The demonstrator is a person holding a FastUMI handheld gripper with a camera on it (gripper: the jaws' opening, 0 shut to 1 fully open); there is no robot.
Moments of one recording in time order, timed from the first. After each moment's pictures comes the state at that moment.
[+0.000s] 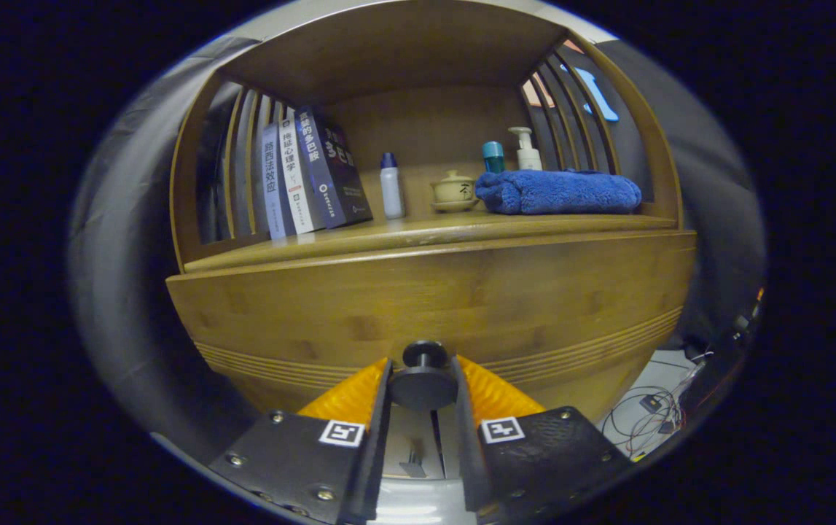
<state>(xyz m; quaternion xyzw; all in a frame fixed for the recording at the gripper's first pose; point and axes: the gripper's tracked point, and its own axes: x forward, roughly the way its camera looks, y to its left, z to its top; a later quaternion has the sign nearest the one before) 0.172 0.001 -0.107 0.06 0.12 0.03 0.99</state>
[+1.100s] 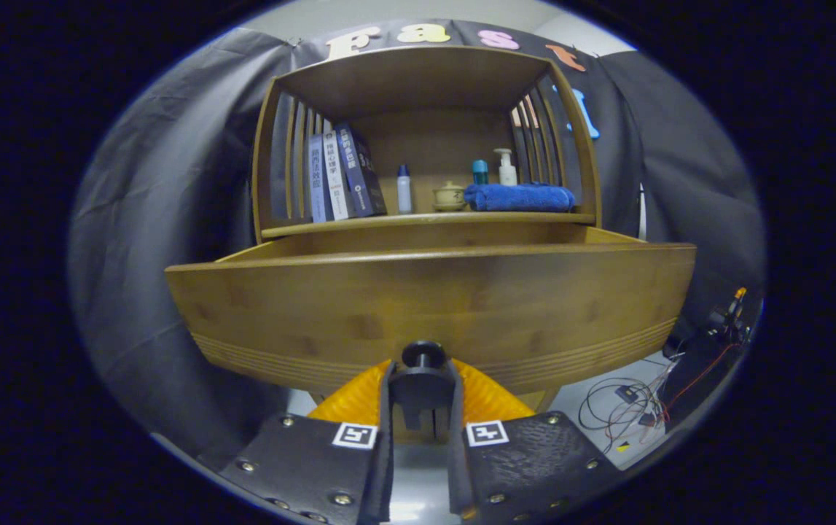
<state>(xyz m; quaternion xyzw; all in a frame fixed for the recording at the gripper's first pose) 0.006 -0.007 -0.114 0.04 0.11 0.02 0.99</state>
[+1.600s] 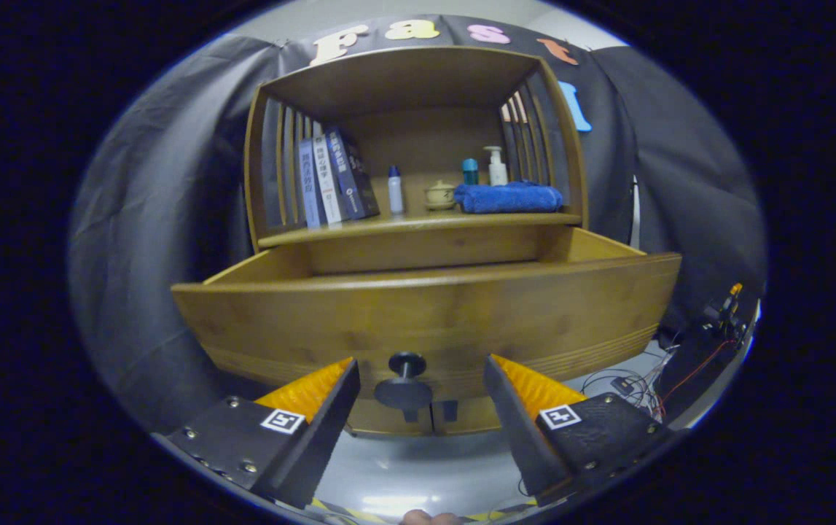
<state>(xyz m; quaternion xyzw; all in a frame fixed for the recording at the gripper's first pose) -0.014 -0.029 -0.079 0.06 0.13 0.01 0.99</state>
